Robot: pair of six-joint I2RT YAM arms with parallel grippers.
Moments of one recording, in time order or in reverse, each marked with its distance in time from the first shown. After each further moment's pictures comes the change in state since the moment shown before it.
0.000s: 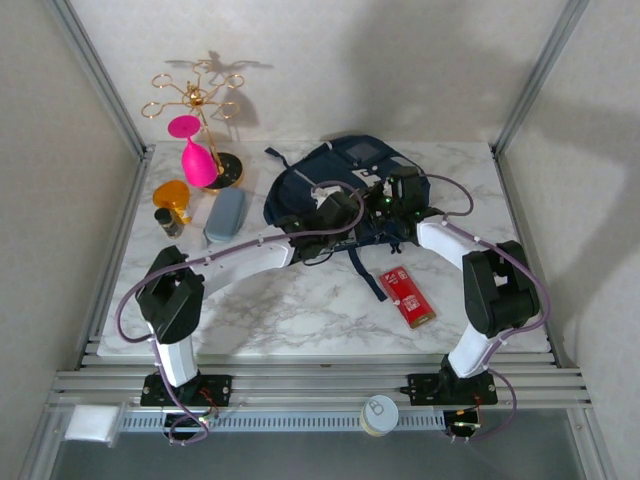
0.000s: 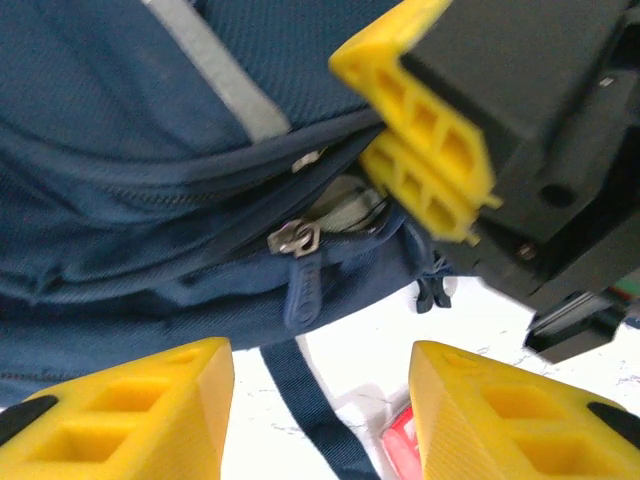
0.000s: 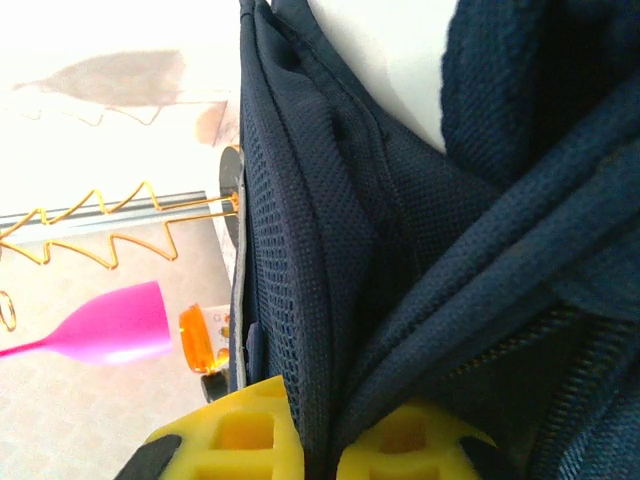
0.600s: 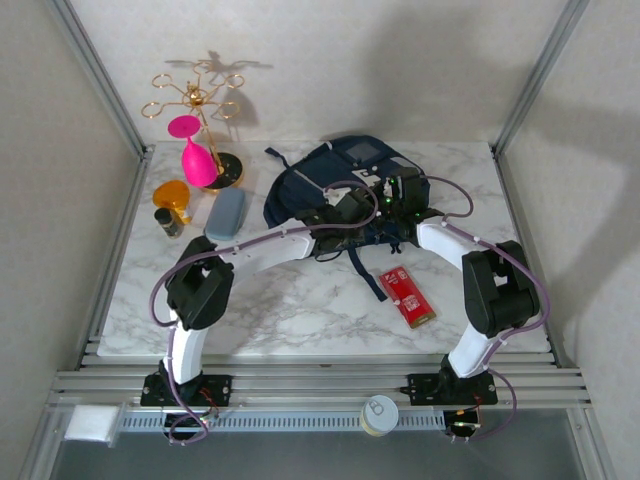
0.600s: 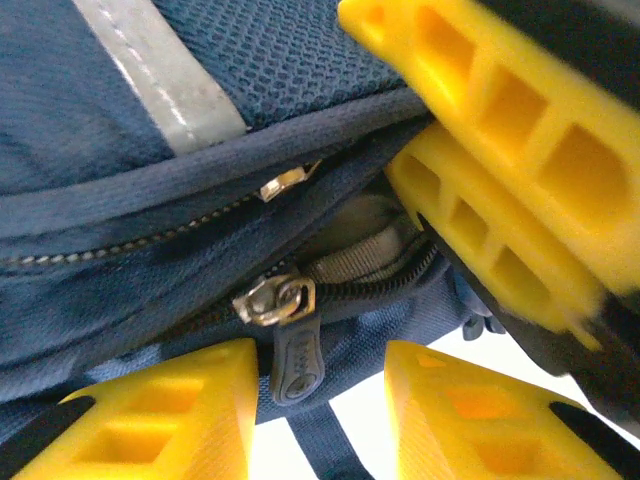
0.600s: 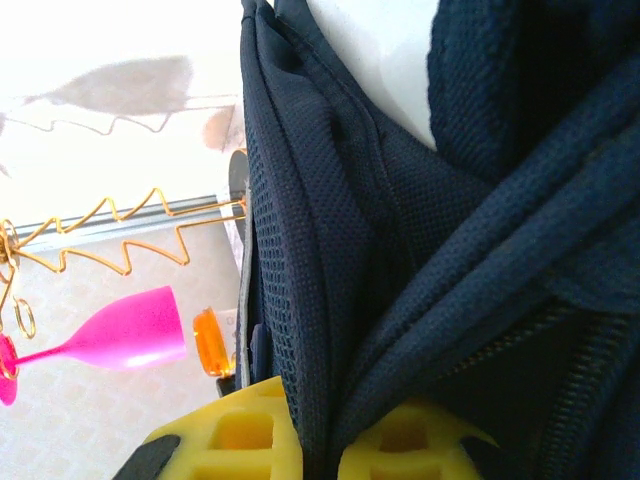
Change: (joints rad) left arm -0.003 0.179 0.158 -0.091 -0.035 -0.001; right arm 0.000 0.000 -0.009 0.027 -0.002 0.042
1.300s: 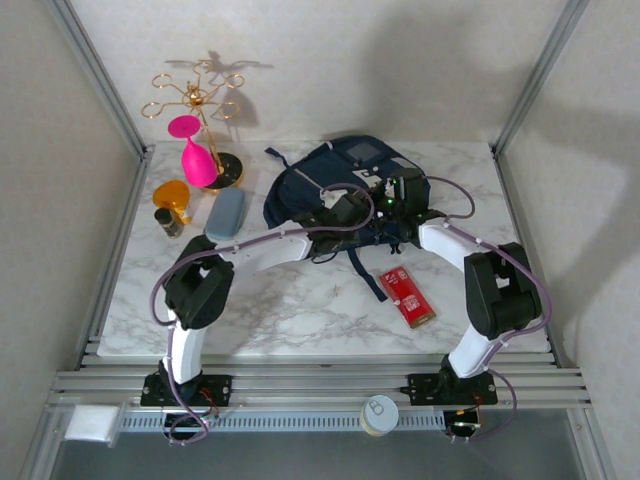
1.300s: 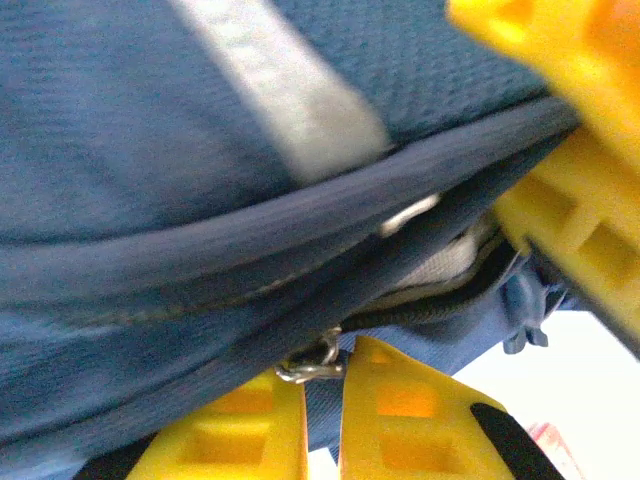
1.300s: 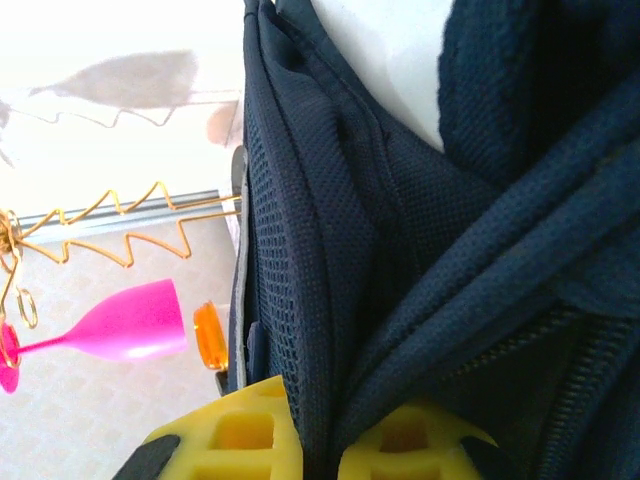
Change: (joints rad) left arm 0.025 -0.043 -0.097 0.062 0.000 0.053; right arm -0.018 -0.021 -0.017 -0.003 -0.025 -0.028
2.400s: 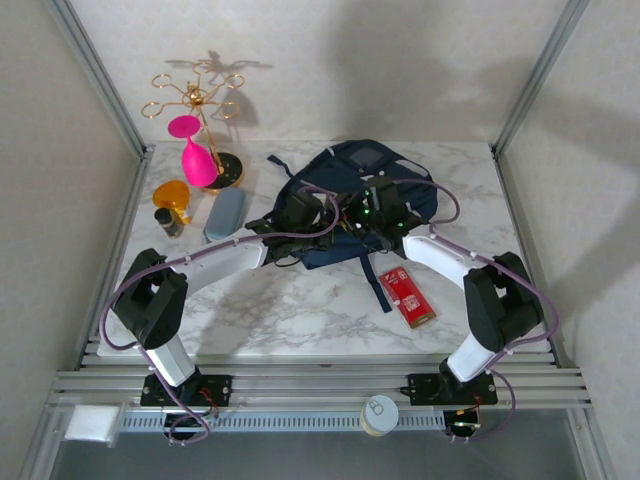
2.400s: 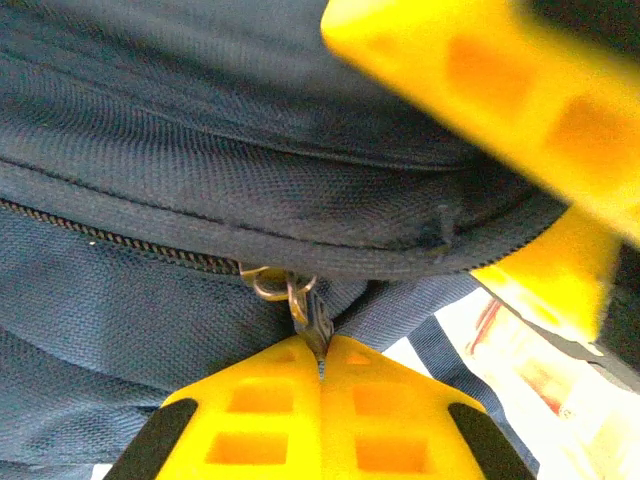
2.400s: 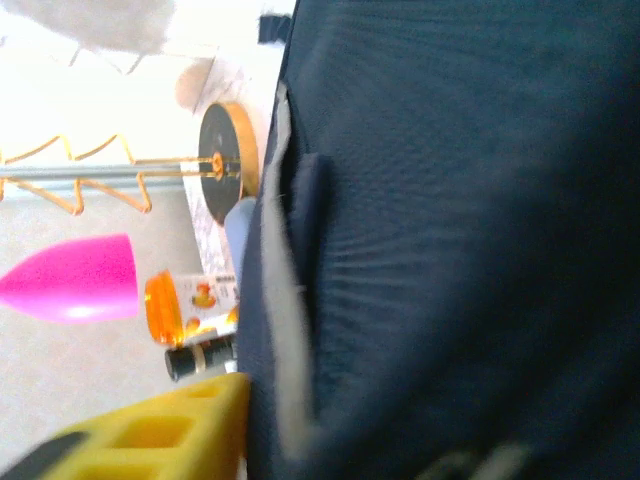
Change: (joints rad) left arm 0.128 -0.260 -0.317 0.165 0.335 0.239; right arm 0.200 -0.051 0.008 -0.094 0.252 -0.013
